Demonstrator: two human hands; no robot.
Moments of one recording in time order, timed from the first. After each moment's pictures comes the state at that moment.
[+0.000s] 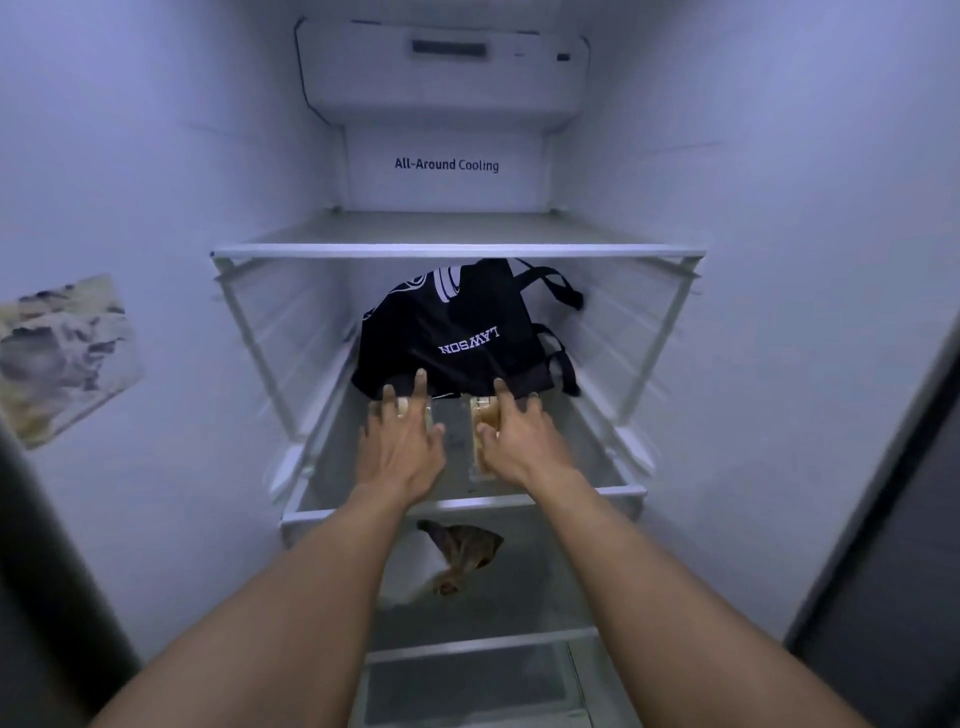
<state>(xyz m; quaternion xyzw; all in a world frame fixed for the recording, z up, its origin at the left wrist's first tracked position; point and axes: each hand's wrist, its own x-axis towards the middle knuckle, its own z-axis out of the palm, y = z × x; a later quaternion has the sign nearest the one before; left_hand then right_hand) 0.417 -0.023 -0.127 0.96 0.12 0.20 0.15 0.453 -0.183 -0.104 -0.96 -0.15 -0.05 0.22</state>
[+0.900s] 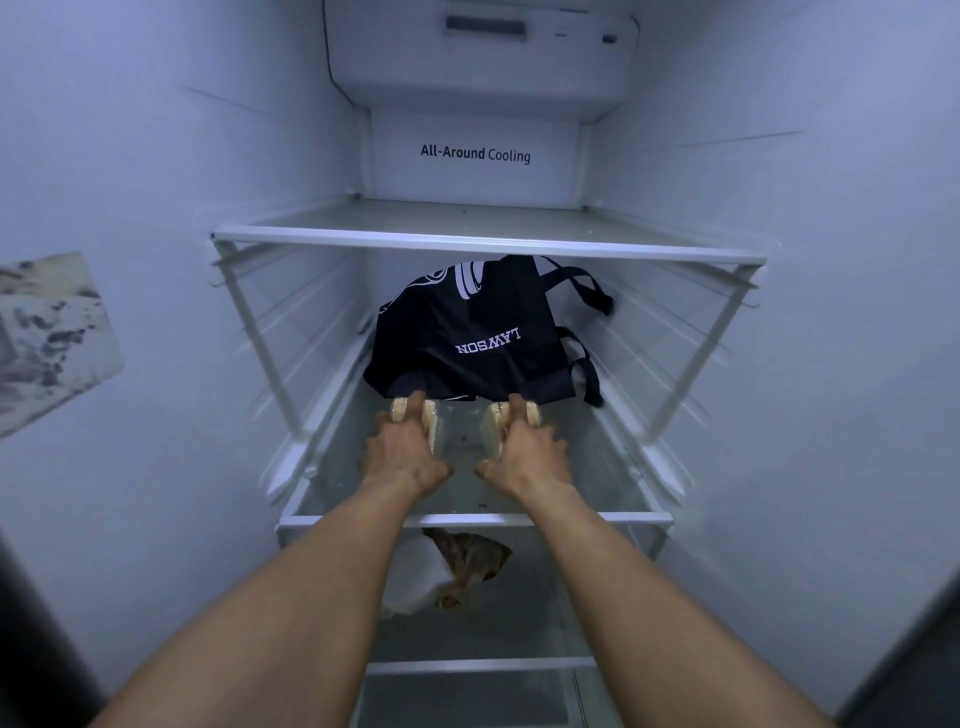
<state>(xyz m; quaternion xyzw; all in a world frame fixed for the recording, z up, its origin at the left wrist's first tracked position) 0.438 -0.017 -0.125 0.94 0.23 0.09 0.22 0.486 -0.160 -0.131 -0.96 -0.09 -0.02 0.25</state>
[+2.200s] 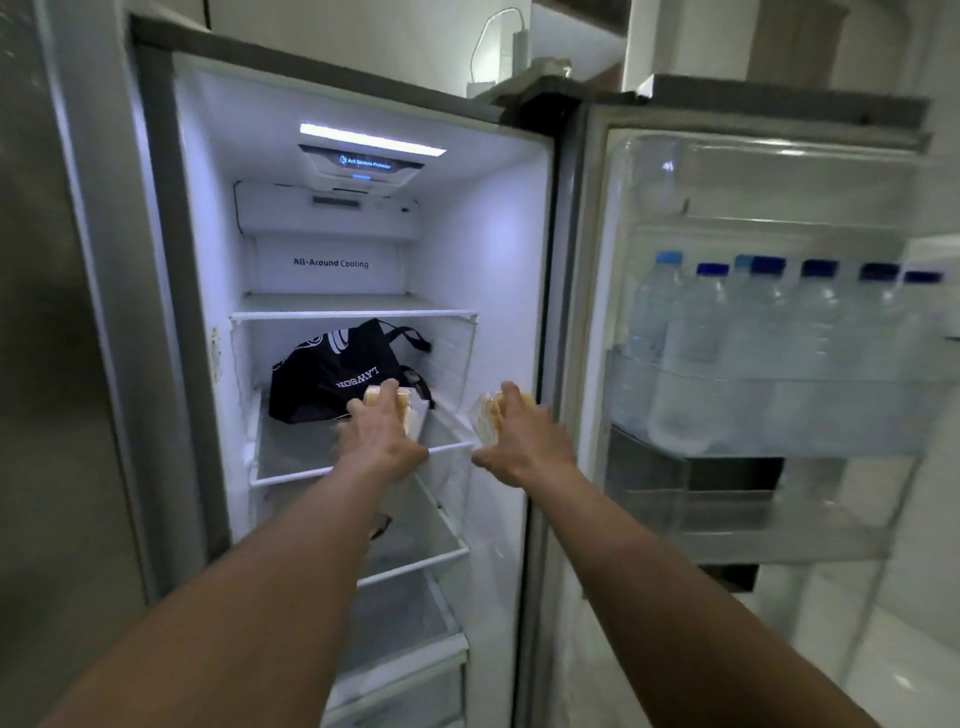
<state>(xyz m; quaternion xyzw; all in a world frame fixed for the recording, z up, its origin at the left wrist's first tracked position) 0.104 -0.134 -0.006 0.95 0.05 0.16 0.26 0.071 -0.310 -0.002 -0.96 0.03 -0.17 0.22</state>
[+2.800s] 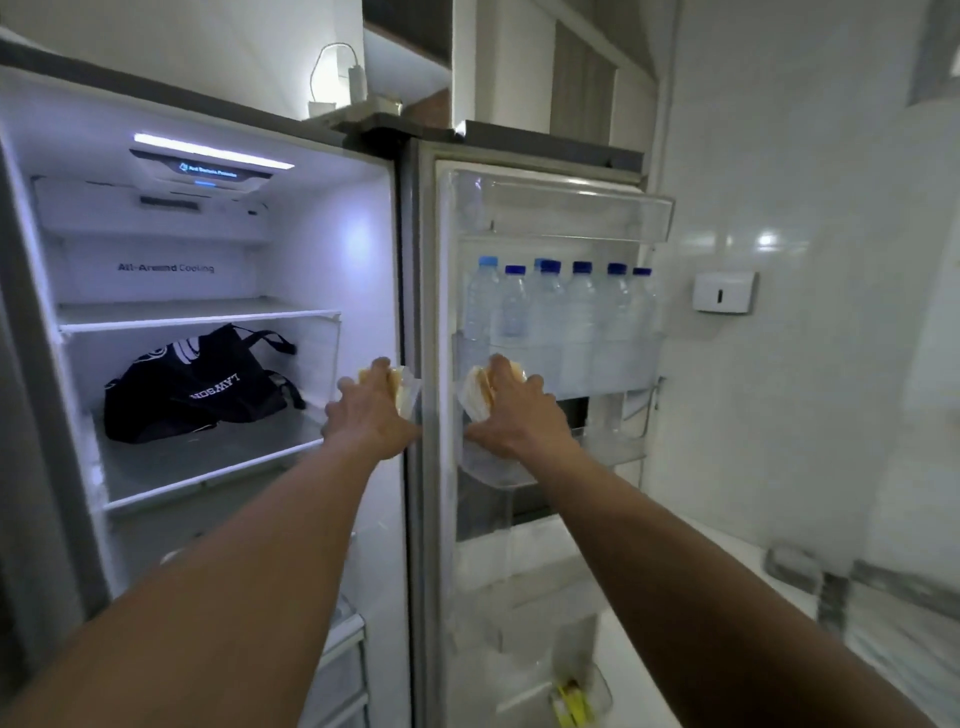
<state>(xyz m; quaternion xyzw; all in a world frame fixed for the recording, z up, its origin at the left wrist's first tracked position) -0.011 -0.228 0.029 0.94 -0.13 0.15 0.28 -0.098 -0.392 0.036 -0.95 0.15 -0.22 0.19</state>
